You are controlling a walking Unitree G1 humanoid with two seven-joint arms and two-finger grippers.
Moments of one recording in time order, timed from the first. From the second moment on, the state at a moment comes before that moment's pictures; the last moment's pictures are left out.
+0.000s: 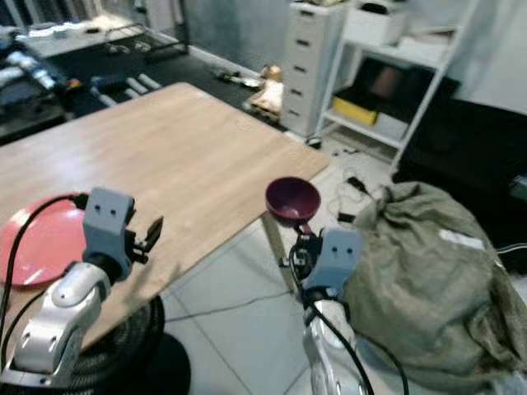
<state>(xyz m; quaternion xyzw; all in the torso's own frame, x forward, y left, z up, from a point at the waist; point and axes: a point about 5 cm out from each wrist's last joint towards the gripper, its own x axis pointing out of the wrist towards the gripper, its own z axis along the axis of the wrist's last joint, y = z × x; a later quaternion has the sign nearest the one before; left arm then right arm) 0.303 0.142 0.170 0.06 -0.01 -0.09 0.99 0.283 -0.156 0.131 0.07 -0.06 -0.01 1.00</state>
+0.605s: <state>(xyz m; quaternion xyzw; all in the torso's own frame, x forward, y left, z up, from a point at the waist) 0.303 0.144 0.168 0.07 0.00 -0.09 0.99 0.282 -0.153 0.129 0.07 -0.06 -0.01 1.00</state>
